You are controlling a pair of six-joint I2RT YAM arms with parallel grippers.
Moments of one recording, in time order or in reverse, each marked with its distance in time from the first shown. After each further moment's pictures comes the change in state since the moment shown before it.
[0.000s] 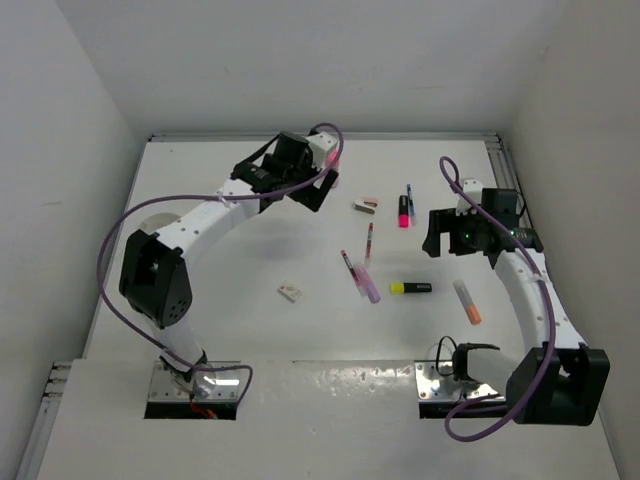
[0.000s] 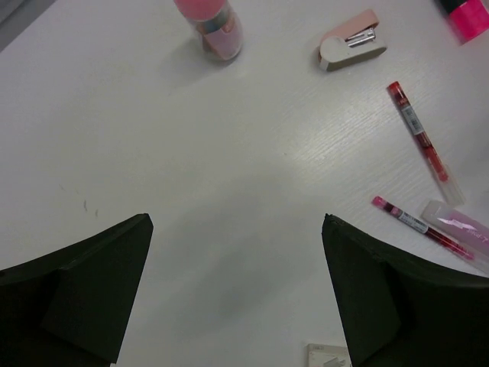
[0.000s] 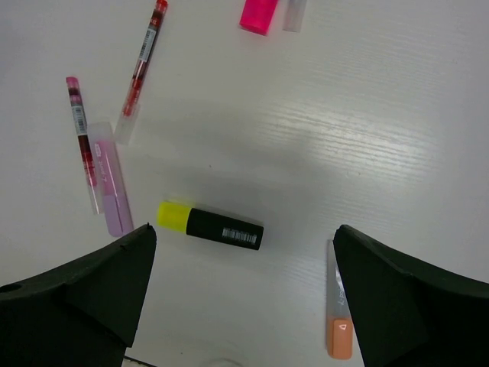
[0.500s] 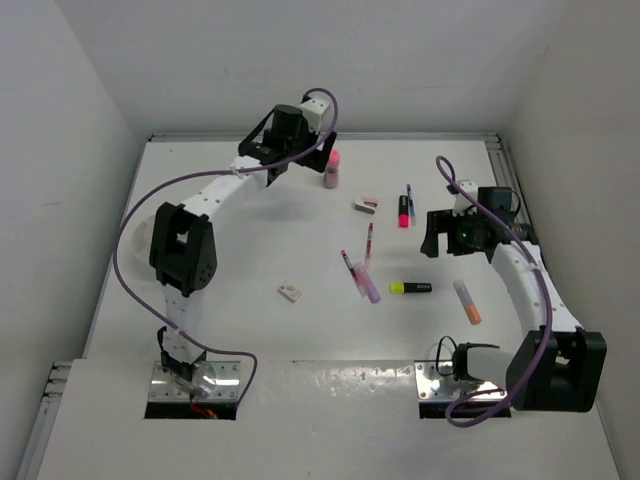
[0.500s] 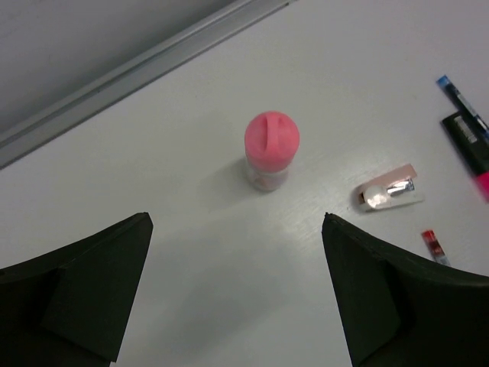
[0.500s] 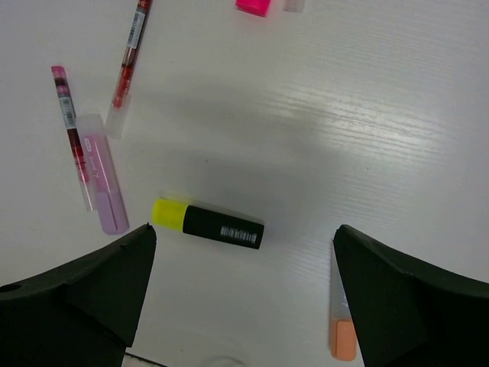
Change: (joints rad) left arm 0.103 0.283 0.279 0.199 0.063 -0.029; right arm 0.000 0.060 0.000 0.005 -0.001 0.000
